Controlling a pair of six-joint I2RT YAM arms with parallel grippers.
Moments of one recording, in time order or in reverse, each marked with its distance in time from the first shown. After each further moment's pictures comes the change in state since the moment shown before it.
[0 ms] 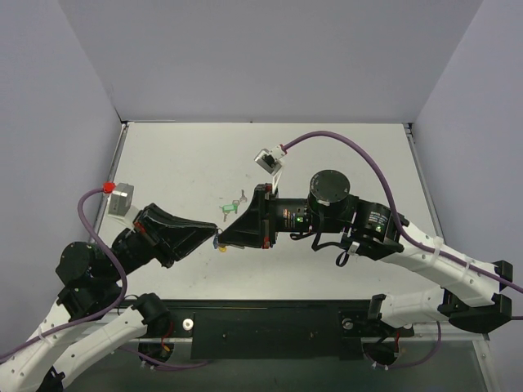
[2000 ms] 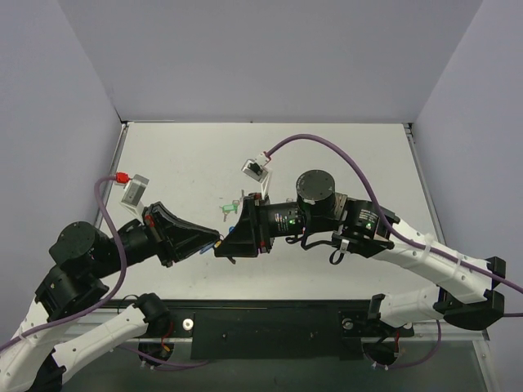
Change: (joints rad) left arm 0.000 0.113 0.261 -0.466 0.042 0.069; right arm 0.000 0.045 0.018 -0.065 -0.107 0.029
